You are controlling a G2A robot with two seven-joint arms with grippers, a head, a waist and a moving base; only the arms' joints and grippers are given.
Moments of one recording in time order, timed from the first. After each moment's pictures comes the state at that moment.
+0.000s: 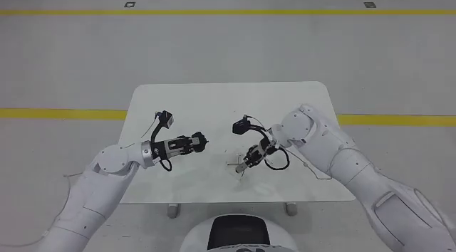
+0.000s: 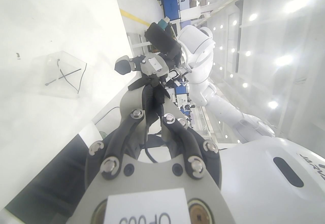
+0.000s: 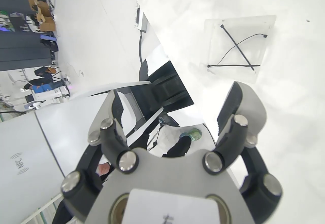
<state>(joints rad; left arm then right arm) 1.38 -0.97 -1.19 -1.42 -0.43 -0.34 -0.99 -0.85 -1.20 0.62 -1.20 -0.20 -0.30 1.31</state>
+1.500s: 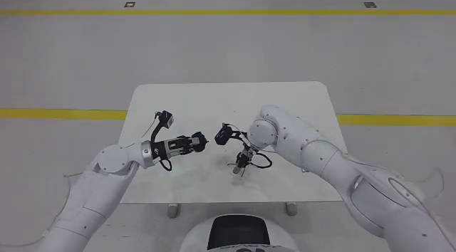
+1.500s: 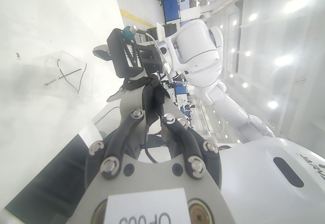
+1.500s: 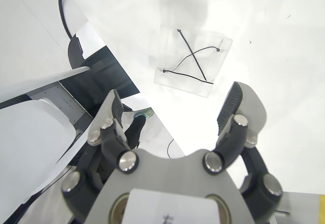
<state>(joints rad) 1.38 -0.97 -1.19 -1.42 -0.42 -0.33 -0.97 -0.69 -1.36 0.35 -1.02 -0.51 -0.33 1.22</state>
